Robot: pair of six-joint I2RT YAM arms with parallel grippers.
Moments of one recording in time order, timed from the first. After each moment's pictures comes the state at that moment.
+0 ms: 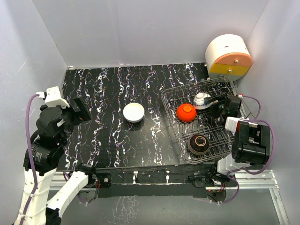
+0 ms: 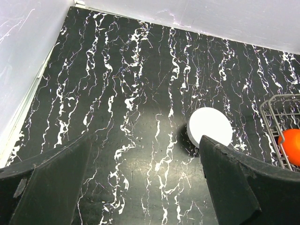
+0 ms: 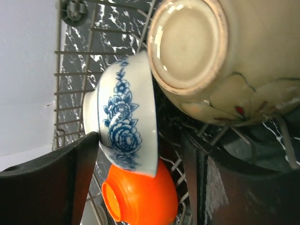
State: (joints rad) left arm -0.30 0.66 1.22 -0.89 -0.38 -0.28; right arm -0.24 1.53 0.61 0.39 -0.25 0.98
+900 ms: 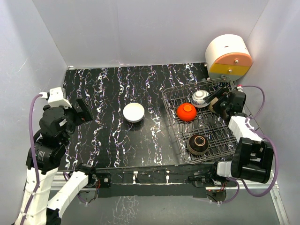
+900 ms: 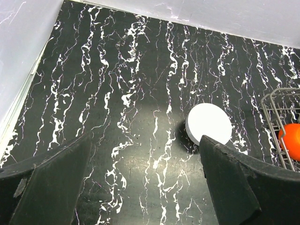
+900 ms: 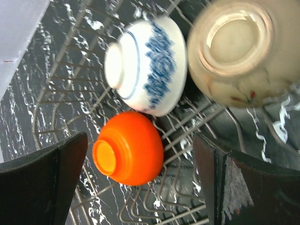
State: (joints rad) left arm -0.30 0.65 1.19 -0.86 -0.36 -0.29; right arm -0.24 1.31 0.69 0.01 -0.26 0.66
